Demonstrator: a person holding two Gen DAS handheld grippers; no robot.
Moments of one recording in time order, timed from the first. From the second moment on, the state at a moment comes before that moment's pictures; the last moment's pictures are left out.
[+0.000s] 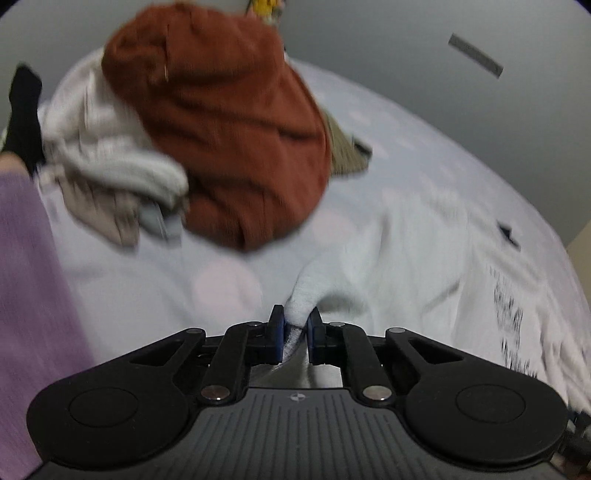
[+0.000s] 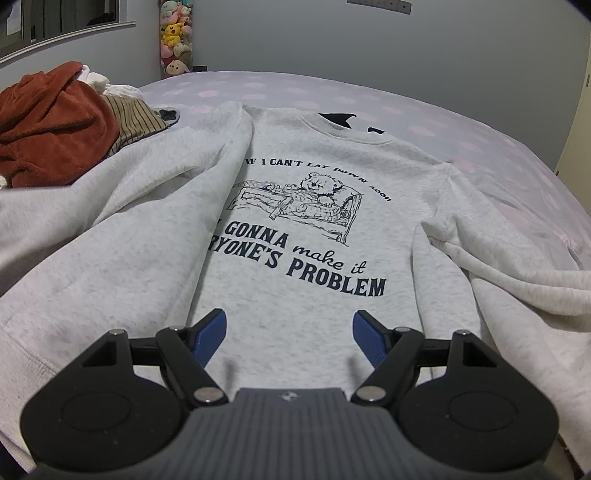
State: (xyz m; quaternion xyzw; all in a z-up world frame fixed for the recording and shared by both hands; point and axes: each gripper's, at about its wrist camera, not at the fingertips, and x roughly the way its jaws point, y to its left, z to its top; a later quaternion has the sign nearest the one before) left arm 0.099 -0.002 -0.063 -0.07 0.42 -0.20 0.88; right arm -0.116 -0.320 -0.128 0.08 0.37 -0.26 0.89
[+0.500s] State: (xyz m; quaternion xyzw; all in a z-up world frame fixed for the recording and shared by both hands) left arm 0.197 0.034 -0.016 -0.03 0.30 -0.06 0.95; right arm -0.112 -0.318 -0.132 0.06 0.38 -0.27 0.88
